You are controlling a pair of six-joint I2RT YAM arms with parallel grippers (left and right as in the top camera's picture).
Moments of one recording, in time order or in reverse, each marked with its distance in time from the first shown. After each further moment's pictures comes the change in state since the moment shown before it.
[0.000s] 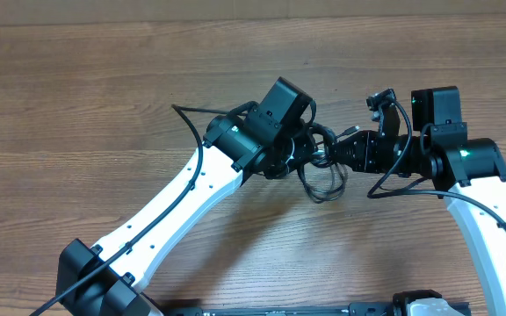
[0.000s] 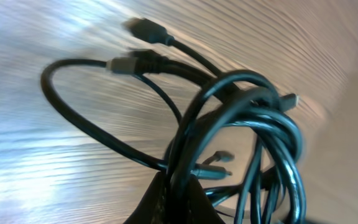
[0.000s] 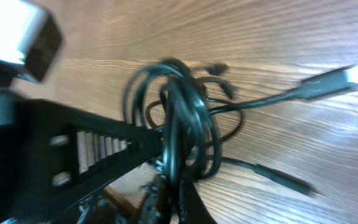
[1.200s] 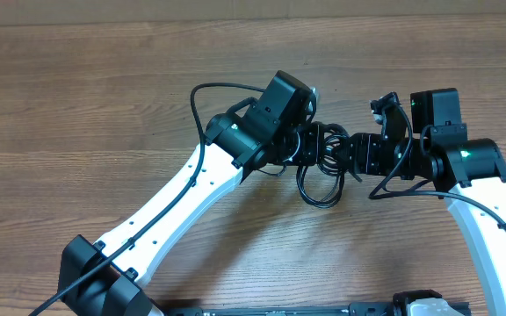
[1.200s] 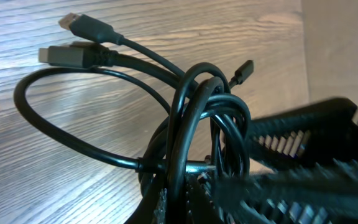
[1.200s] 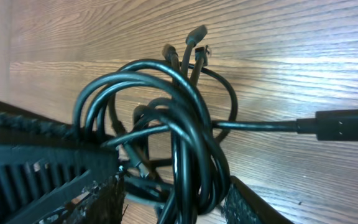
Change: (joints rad) left arm 0.005 0.010 -0.008 0.153 0.203 0.558; right arm 0.001 -0.002 0.000 -0.046 0.170 -0.020
